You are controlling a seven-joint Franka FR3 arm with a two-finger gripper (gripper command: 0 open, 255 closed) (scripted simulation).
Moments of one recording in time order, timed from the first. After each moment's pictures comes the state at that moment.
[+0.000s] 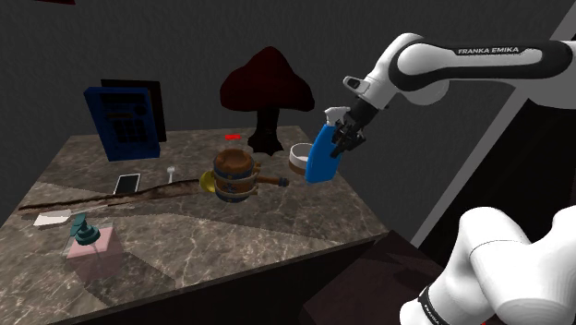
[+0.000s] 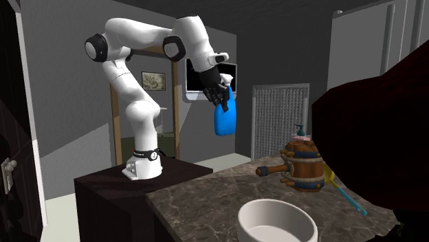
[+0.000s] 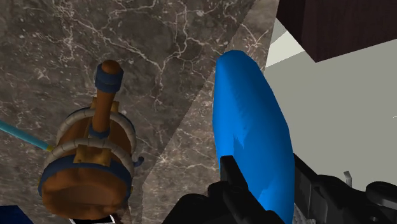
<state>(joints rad) 0.58 -0.60 -0.59 -2.41 0.13 2.07 -1.27</state>
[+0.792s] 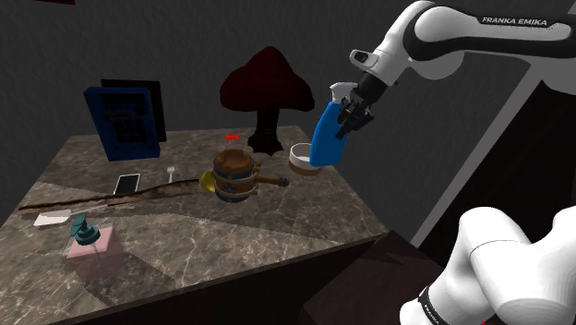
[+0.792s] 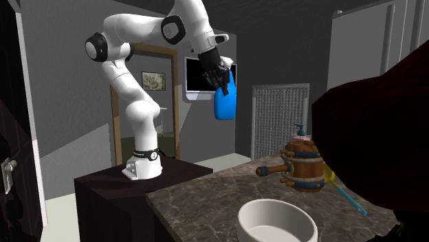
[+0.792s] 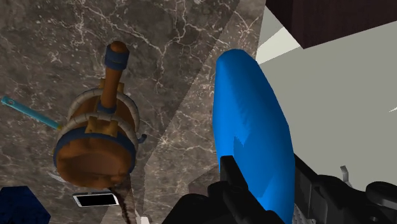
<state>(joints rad) 0.58 -0.61 -0.56 -2.27 0.13 1.92 -1.21</state>
